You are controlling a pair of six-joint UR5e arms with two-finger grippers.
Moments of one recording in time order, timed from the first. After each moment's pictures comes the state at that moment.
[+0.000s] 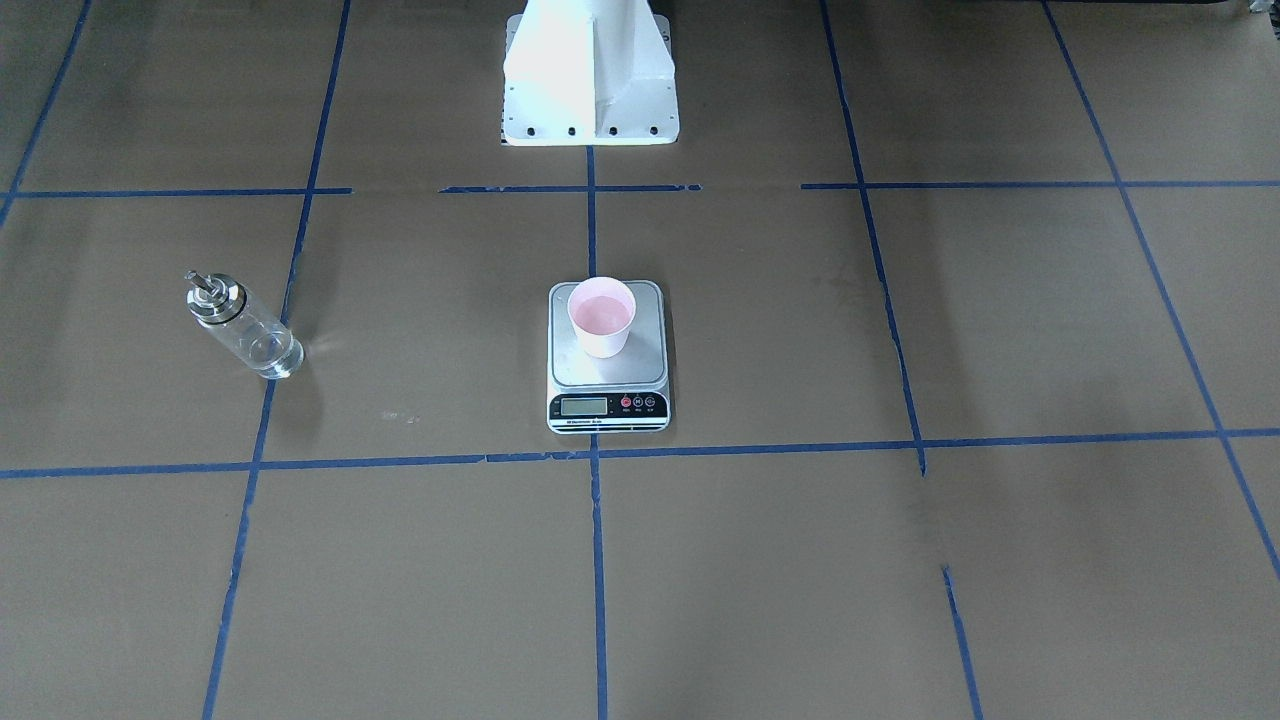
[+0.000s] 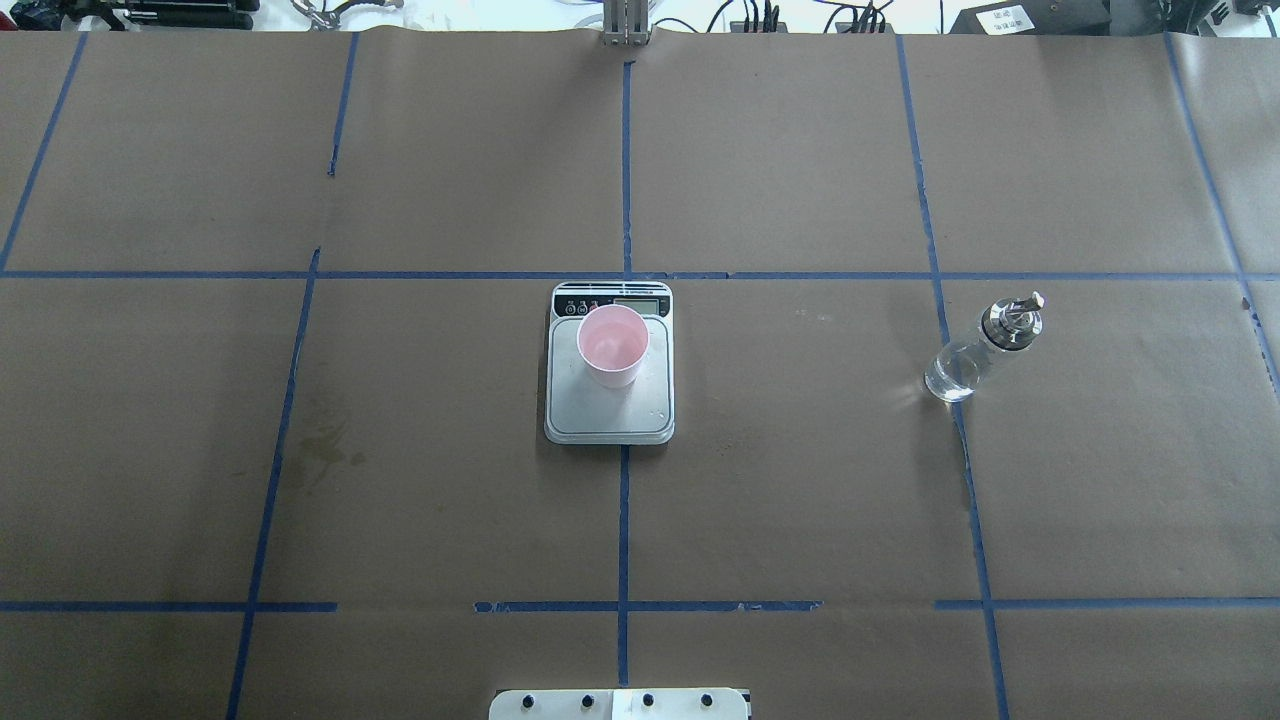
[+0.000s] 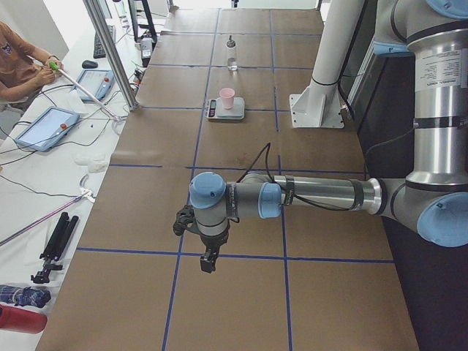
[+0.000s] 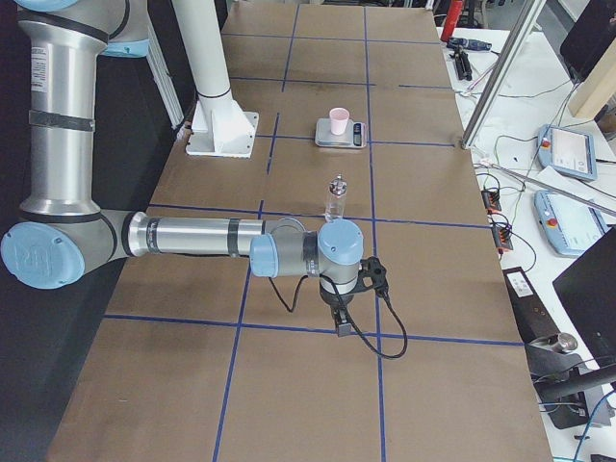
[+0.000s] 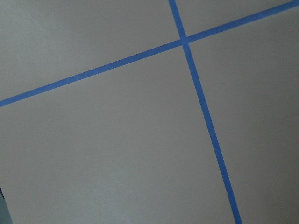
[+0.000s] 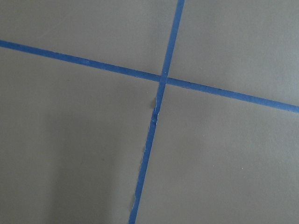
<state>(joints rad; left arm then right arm) -1.61 -1.47 -1.70 -1.49 -2.24 0.32 1.54 -1.67 1.69 -1.50 2.31 -0.12</state>
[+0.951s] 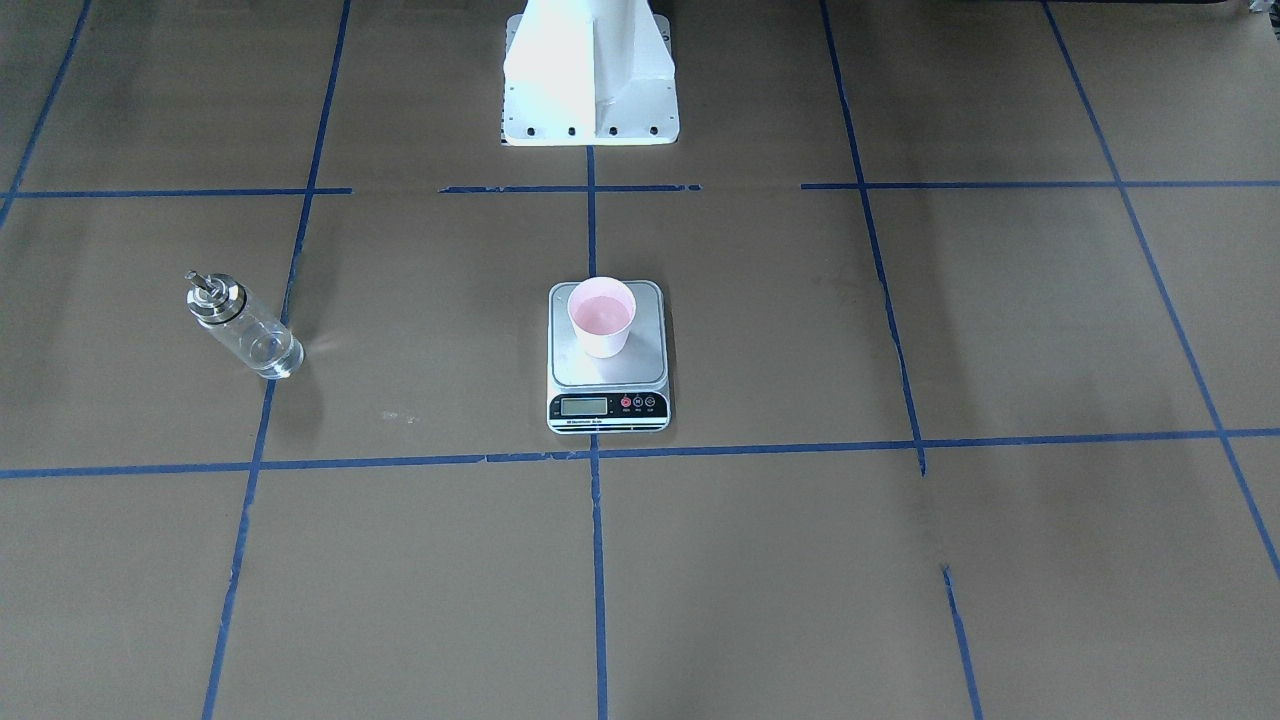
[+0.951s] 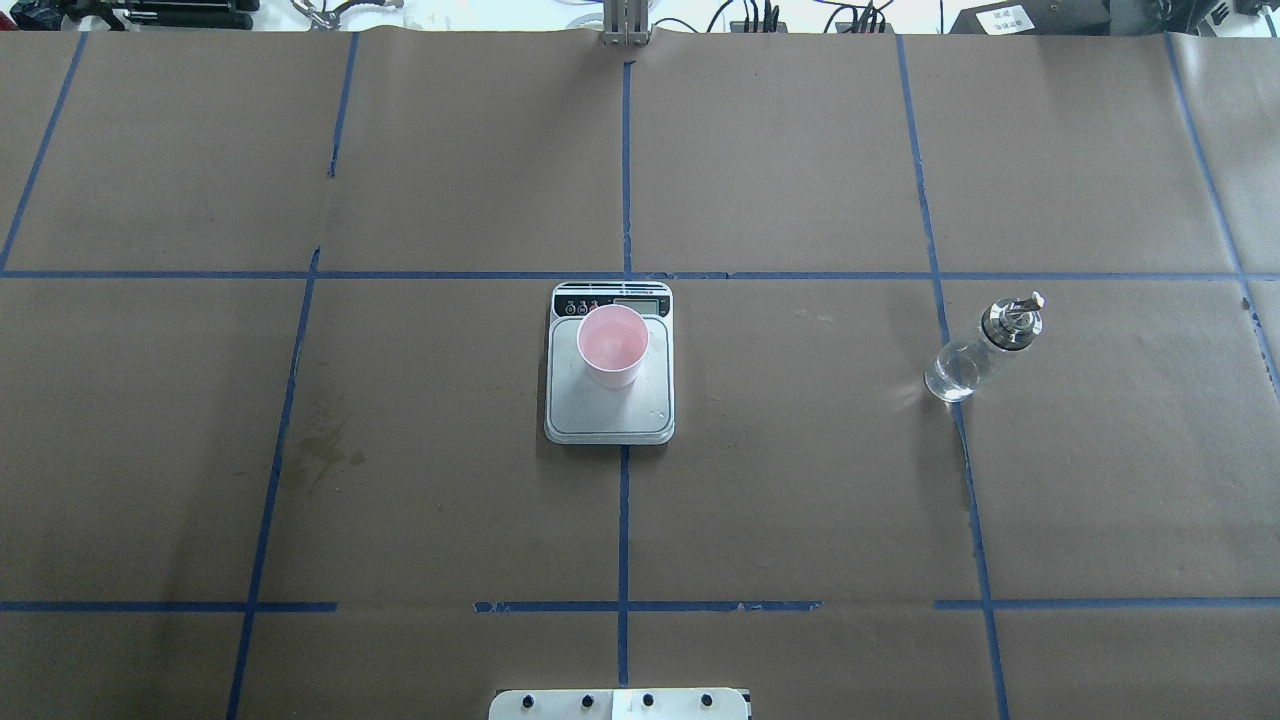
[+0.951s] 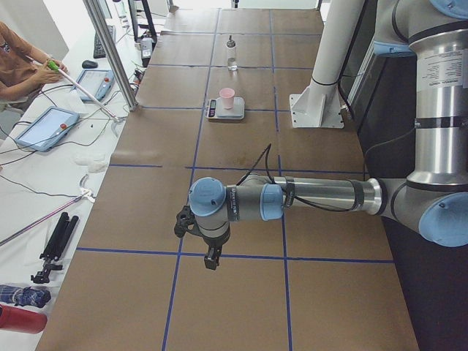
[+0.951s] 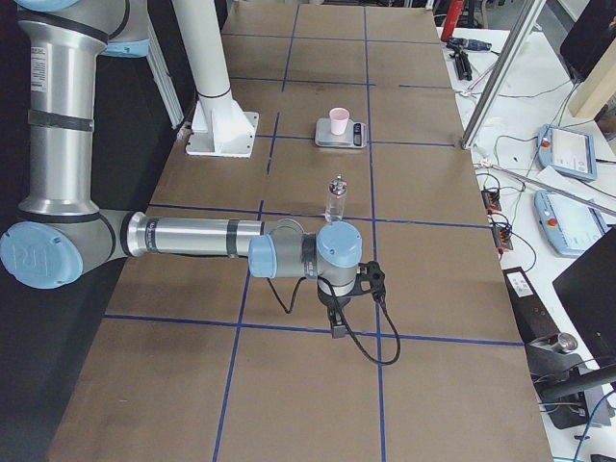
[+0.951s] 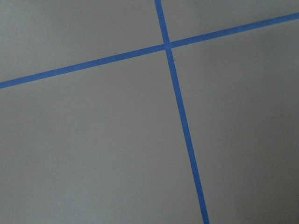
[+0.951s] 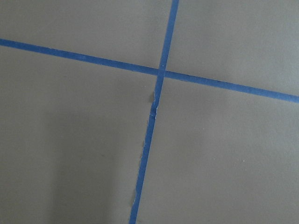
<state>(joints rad) -1.61 -1.47 -1.71 -1.47 -2.35 0.30 1.54 -1.68 1.69 -1.53 2.31 -0.10</state>
